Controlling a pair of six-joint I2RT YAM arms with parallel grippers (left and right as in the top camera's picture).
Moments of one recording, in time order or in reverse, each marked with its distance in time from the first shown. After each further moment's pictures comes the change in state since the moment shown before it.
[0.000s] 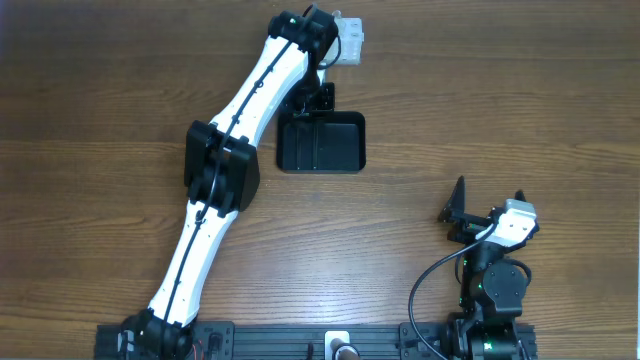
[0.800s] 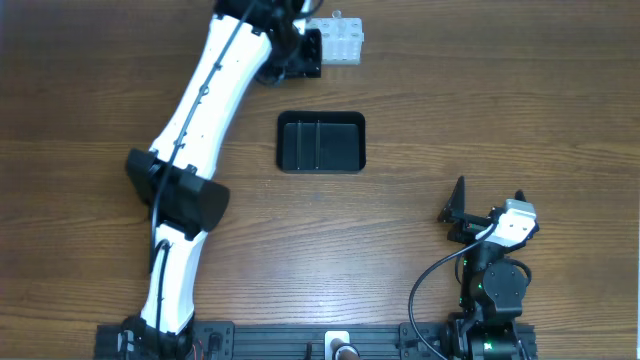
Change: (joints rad) left arm 0.035 -0.345 -0.003 0.056 -0.109 -0.006; right arm 0.000 0.000 0.000 0.000 0.000 0.000
